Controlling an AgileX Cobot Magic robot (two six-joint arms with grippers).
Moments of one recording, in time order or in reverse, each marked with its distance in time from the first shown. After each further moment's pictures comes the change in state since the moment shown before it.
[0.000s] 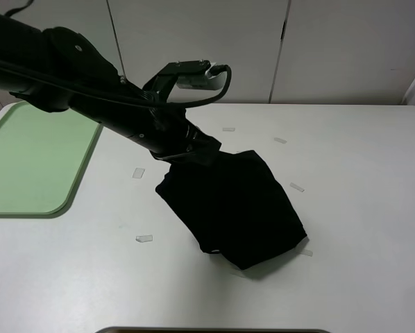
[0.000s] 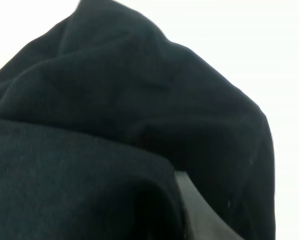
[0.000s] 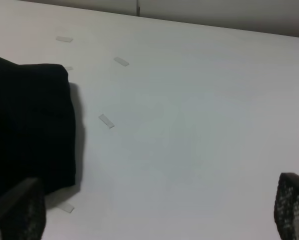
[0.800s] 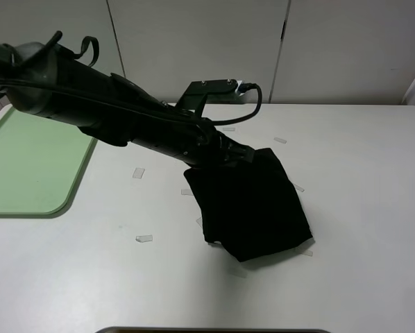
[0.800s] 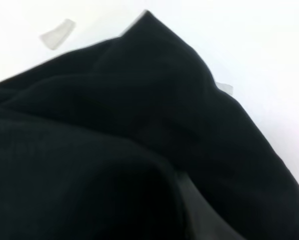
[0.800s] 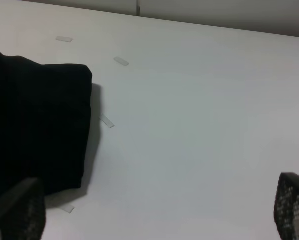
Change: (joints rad) left arm -0.112 0.195 -0.066 -0.513 -0.236 0.376; right arm 0.000 0.000 0.000 0.001 0.000 0.000
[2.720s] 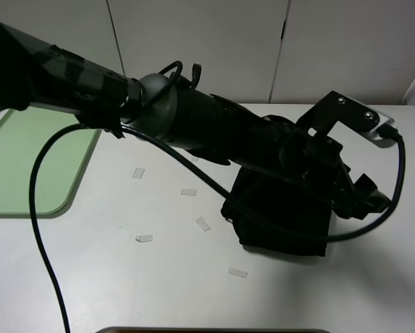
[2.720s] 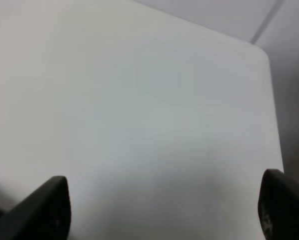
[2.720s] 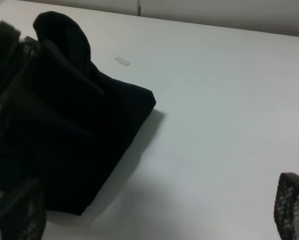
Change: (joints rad) left arm -0.230 0.223 -0.347 -0.313 0.285 0.670; right arm 0.000 0.000 0.000 0.003 0.000 0.000
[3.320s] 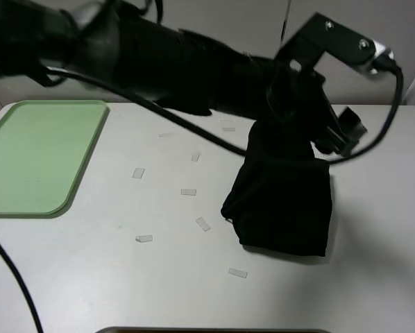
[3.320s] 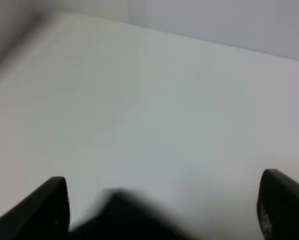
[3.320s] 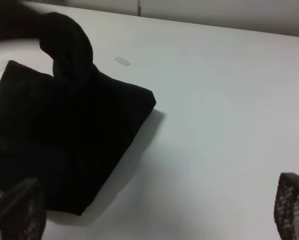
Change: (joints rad) left arm 0.038 -0.174 0.013 0.078 -0.289 -0.003; right arm 0.000 0.000 0.000 0.000 0.000 0.000
